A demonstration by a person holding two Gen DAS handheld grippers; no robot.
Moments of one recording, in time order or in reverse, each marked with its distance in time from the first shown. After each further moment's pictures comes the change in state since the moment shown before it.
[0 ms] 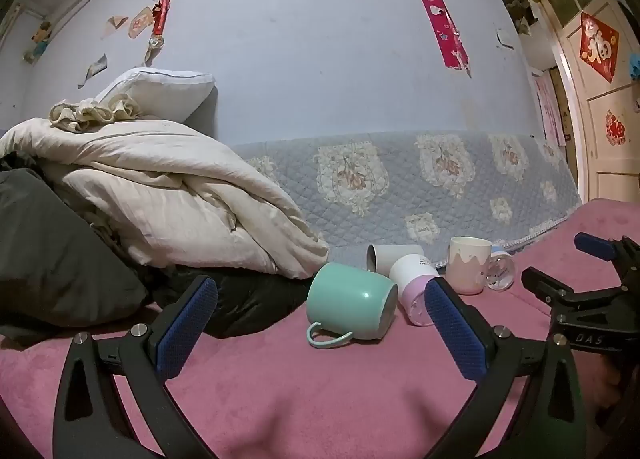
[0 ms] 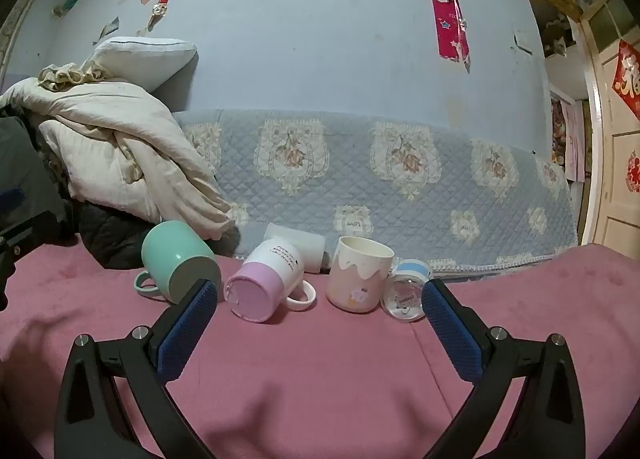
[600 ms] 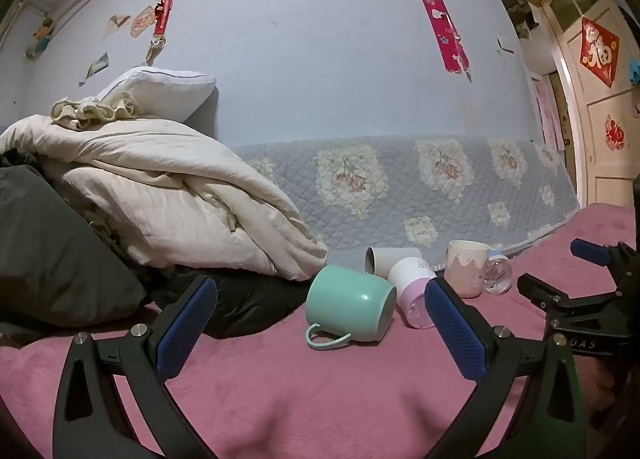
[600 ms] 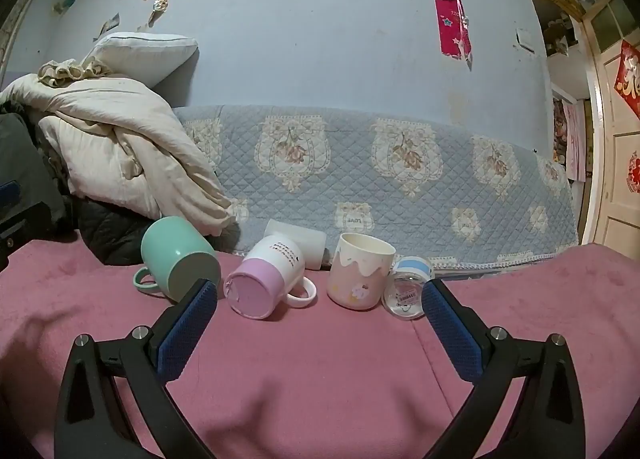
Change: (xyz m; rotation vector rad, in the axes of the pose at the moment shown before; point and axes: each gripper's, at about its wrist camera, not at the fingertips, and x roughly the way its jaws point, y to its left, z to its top) left arm -0.002 -0.002 -0.001 -0.001 0.008 -0.003; right arm 0.002 0.000 0.000 0.004 0.000 0.001
